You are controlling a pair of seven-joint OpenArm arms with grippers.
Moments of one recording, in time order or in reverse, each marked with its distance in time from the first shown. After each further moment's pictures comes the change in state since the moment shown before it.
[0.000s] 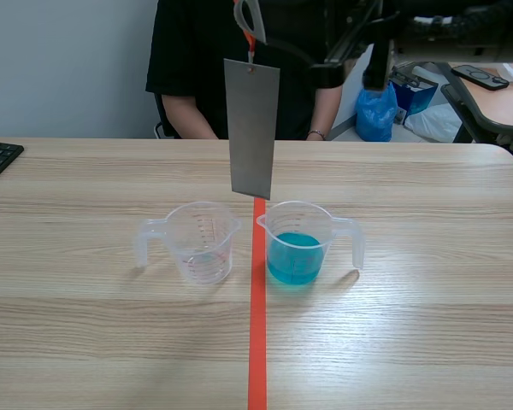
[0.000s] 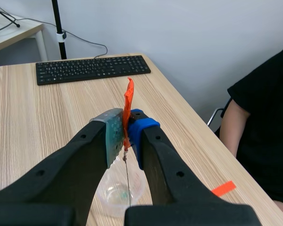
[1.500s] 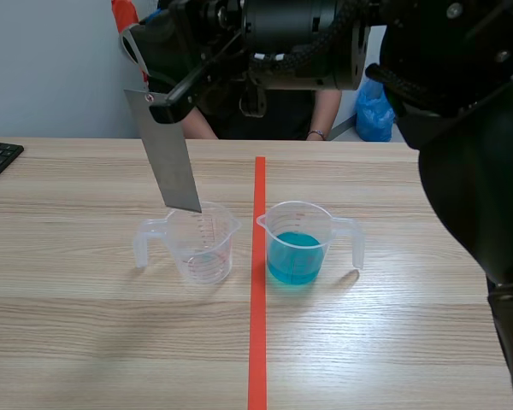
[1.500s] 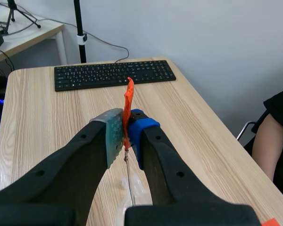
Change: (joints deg) left arm -1.5 0.0 0.0 -0.1 0.0 0.0 2.6; right arm 3.2 -14.5 -10.4 -7.3 -13.8 0.0 1.1
